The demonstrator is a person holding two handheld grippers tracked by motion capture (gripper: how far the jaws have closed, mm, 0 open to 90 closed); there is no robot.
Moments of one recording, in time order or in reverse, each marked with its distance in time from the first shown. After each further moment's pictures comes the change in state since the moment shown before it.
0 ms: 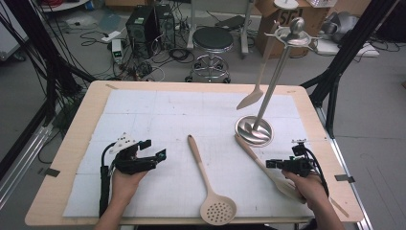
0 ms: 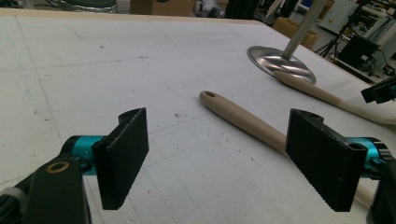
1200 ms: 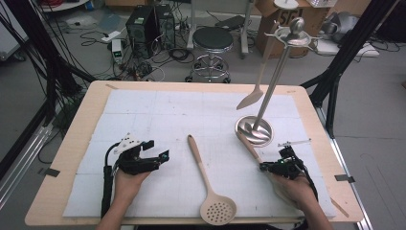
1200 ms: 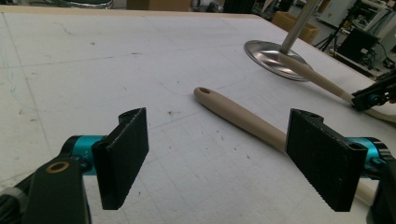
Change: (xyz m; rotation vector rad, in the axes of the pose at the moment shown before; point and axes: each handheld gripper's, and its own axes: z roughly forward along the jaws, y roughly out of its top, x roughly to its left) left arm -0.005 -0.001 0.006 0.021 -0.007 0.015; right arm 0.018 -0.004 0.027 0.040 -0.148 -0.137
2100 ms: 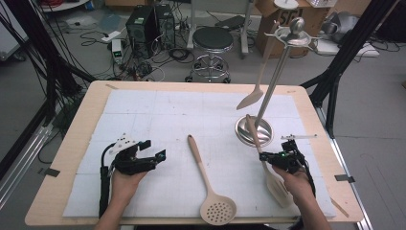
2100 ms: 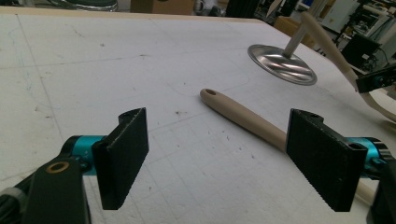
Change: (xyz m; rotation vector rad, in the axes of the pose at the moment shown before) left arm 0.006 0.000 -0.008 -0.017 0.008 -0.012; right arm 0.010 0.017 -0.016 -0.158 0.018 0.018
